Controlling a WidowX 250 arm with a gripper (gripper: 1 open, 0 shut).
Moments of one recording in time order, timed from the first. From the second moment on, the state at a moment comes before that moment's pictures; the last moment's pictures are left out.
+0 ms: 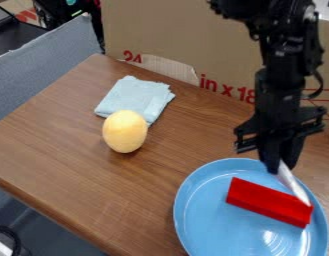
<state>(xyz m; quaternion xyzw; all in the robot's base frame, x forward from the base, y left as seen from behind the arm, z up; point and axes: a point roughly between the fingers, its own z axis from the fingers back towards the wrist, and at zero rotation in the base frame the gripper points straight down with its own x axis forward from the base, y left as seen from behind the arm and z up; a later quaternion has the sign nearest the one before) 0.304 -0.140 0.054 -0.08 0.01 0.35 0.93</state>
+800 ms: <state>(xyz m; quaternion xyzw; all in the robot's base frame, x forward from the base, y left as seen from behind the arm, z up) 0.315 -0.134 0.042 -0.07 0.01 0.33 0.94</state>
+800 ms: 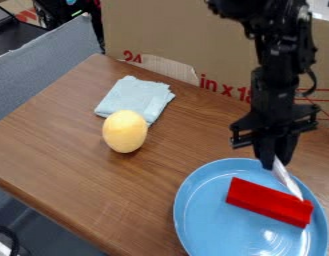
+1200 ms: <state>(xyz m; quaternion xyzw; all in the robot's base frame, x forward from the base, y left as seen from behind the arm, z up) 0.316 -0.142 0.035 -0.08 0.00 0.35 0.94</state>
